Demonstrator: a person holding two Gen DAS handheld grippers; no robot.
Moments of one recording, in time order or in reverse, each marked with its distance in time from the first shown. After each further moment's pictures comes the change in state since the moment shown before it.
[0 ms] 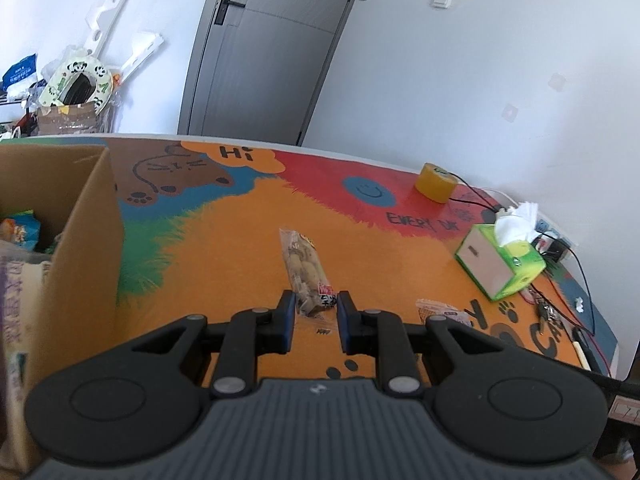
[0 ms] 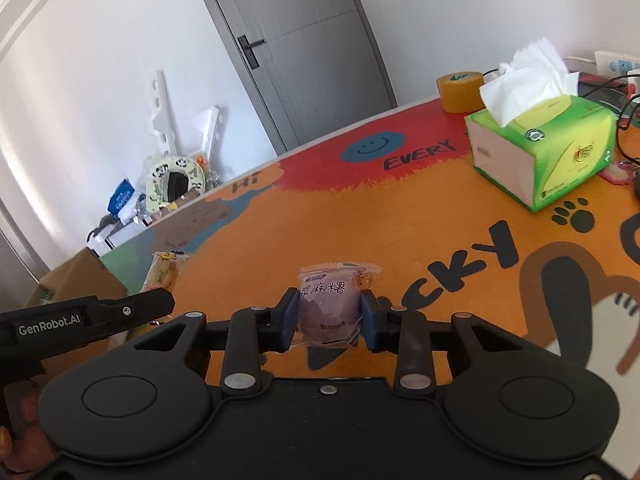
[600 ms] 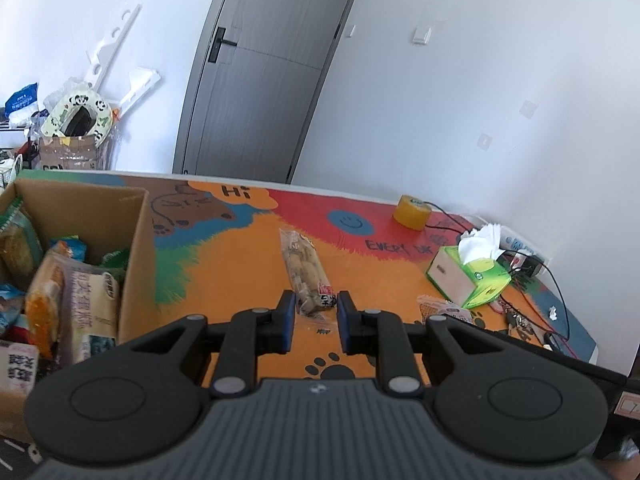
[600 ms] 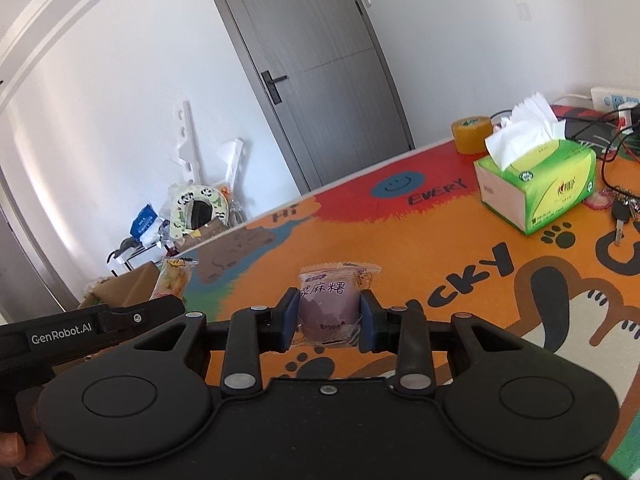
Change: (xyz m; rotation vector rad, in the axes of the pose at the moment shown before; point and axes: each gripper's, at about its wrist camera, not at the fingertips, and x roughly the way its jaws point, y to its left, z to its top) left arm -0.071 -0.001 -0.007 0.023 -0.109 -0.031; right arm -0.058 0.026 -0.008 -0.028 -0.109 0.045
